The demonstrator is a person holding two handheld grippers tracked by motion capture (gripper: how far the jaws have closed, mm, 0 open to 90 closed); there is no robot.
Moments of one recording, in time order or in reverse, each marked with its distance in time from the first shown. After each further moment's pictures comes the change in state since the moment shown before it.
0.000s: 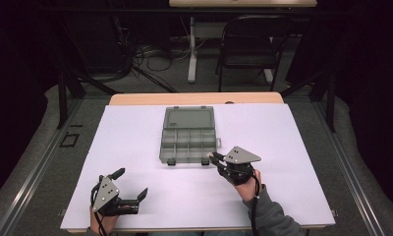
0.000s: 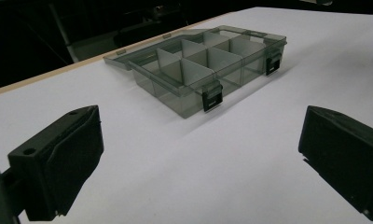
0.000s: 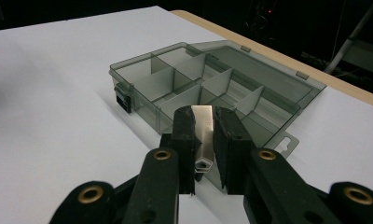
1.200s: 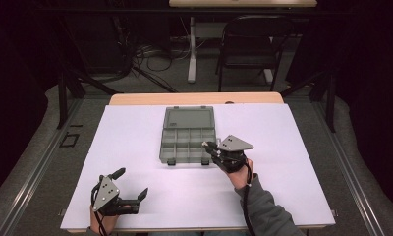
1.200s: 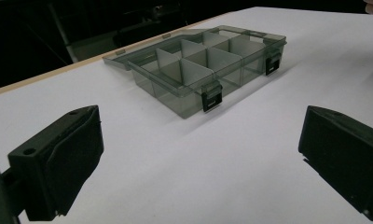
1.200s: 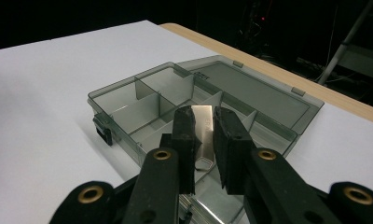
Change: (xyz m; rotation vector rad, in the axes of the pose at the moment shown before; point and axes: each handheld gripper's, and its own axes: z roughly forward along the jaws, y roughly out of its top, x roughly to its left) left arm 0.000 0.000 0.001 0.001 -0.002 0.001; right arm -0.012 0.016 0.030 -0.028 -0.014 0.031
